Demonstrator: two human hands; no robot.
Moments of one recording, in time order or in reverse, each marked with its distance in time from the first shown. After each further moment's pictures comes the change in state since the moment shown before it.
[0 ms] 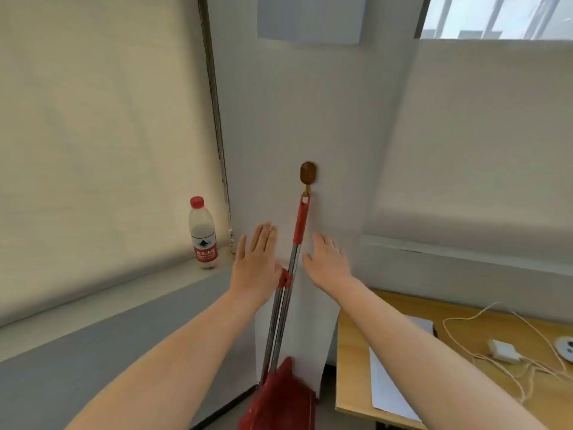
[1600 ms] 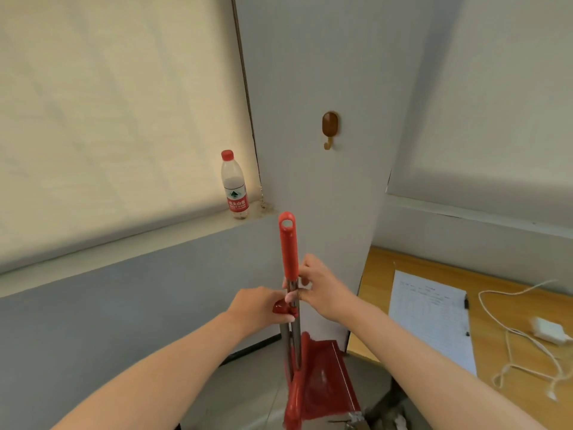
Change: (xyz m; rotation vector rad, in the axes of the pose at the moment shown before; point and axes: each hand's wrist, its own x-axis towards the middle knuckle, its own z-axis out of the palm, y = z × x) left_hand -0.147 0.001 0.037 -0.005 -0.588 -0.027; right_hand -0.112 0.034 0.041 0.446 -0.466 -0.398
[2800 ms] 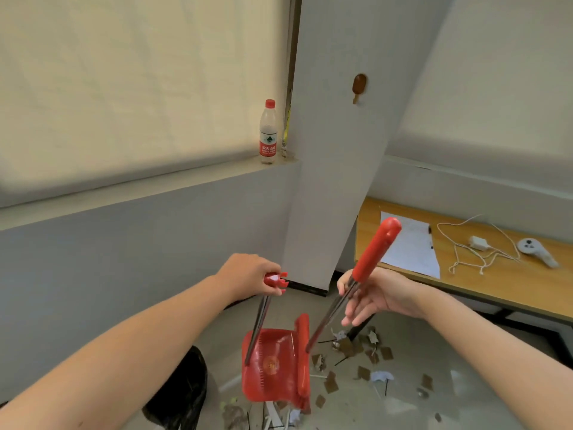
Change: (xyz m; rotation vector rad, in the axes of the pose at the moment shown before) left_hand -0.244 -0.104 0.020 0.077 0.102 0.298; right_hand -0.202 -0.145 0.133 0.647 -0.240 0.590
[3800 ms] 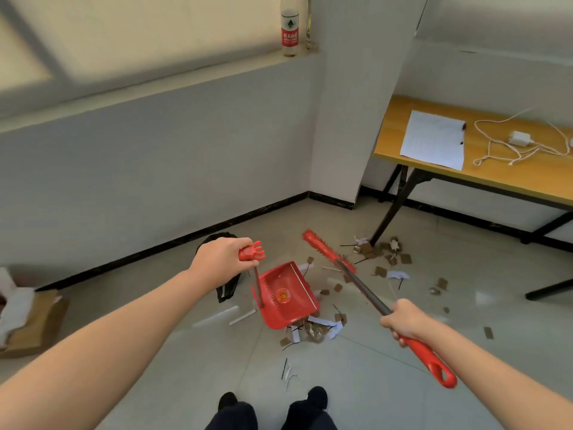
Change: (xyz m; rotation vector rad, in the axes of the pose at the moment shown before) left_hand -0.248 0.139 0.101 -0.122 0.026 -0.437; right_hand -0.099 0.334 0.092 -0.275 0.396 0.480
